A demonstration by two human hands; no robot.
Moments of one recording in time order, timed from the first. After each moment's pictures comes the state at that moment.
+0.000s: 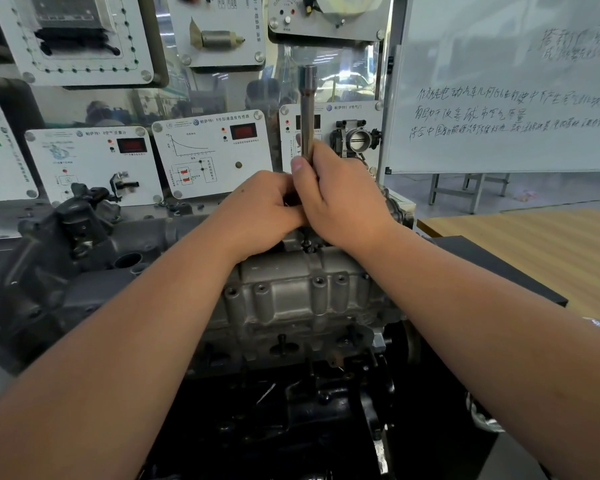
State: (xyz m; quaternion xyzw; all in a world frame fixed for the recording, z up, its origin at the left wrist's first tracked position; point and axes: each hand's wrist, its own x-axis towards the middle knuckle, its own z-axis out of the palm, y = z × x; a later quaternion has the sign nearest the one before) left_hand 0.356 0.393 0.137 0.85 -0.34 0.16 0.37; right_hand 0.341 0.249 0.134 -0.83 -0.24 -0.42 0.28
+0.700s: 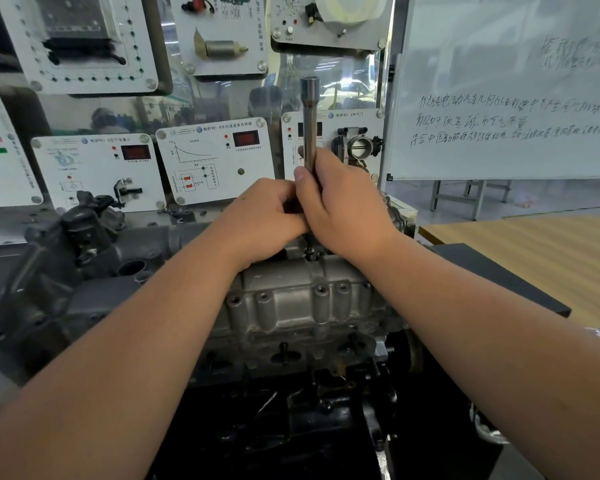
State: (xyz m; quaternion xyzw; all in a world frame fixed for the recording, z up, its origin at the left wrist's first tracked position) left_hand 0.353 0.388 0.138 0.85 -0.30 0.13 0.41; right_hand 0.339 0.248 0.133 -0.83 -0.24 -0.42 0.29
